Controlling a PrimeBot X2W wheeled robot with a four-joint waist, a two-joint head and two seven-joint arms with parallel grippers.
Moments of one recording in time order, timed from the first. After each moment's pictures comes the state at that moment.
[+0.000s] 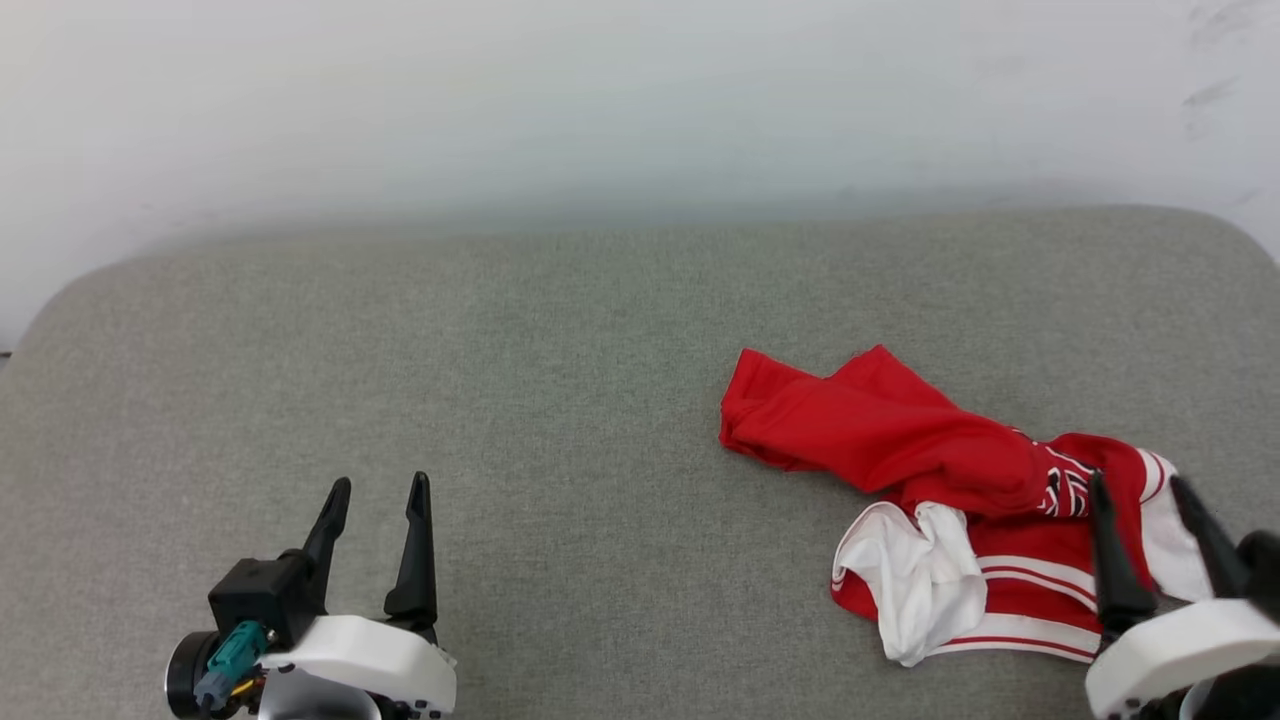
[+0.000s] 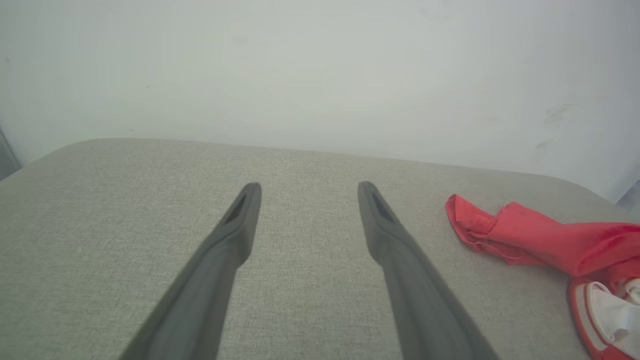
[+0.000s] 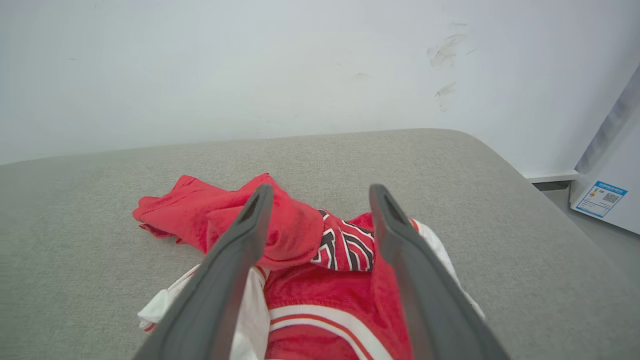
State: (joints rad) left arm -0.04 0.27 -0.26 0.06 -0.46 0.17 -0.22; right arm 0.03 -0.06 -0.19 -0.06 0.14 0.13 0.06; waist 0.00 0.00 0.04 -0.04
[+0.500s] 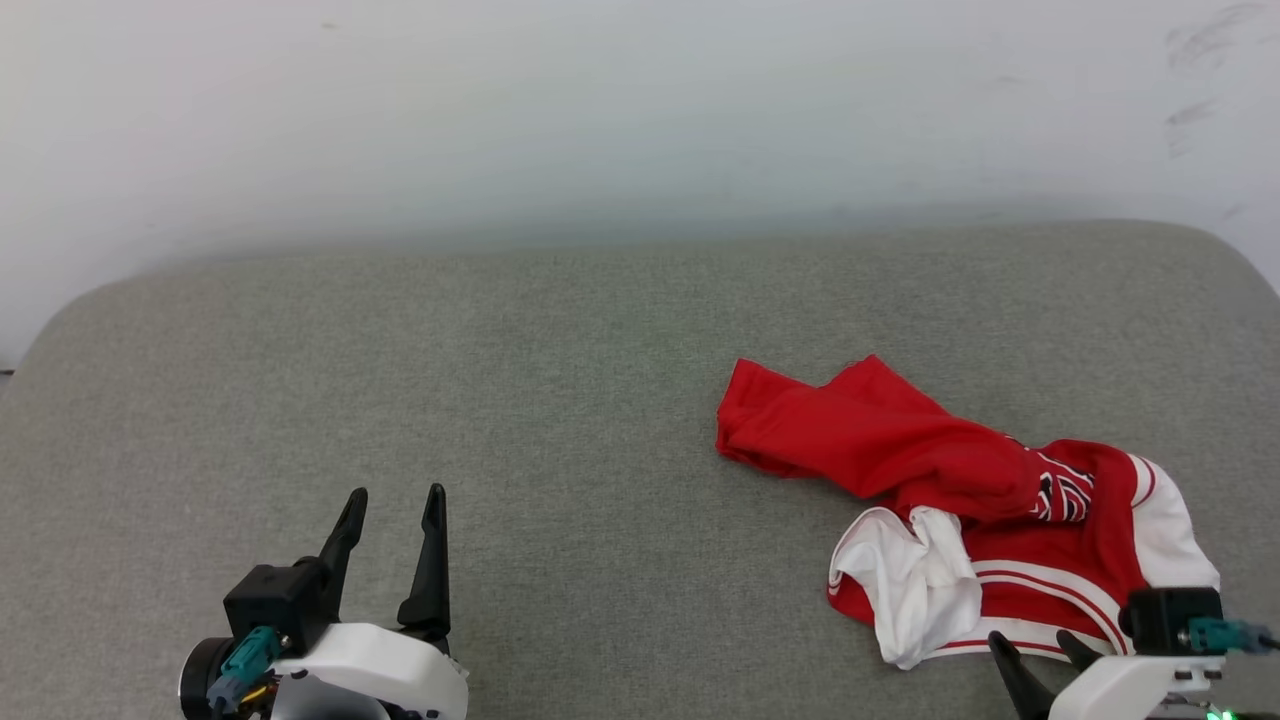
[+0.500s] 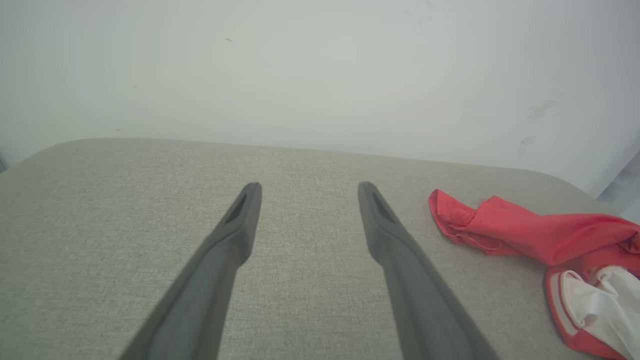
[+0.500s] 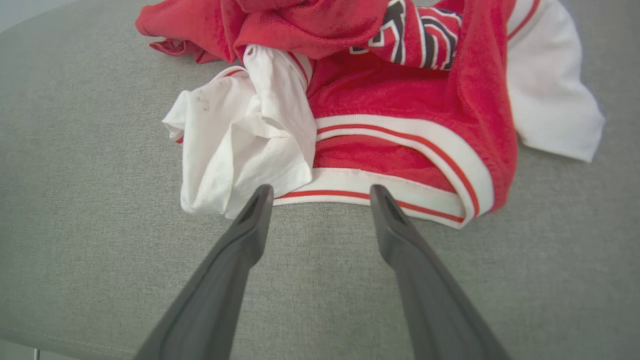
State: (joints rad) left arm -0.02 0.27 -0.29 0.05 -0.47 0.17 -0.20; right arm 0.14 -0.09 -0.08 -0.01 0.26 0.13 0.44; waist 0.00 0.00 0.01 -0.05
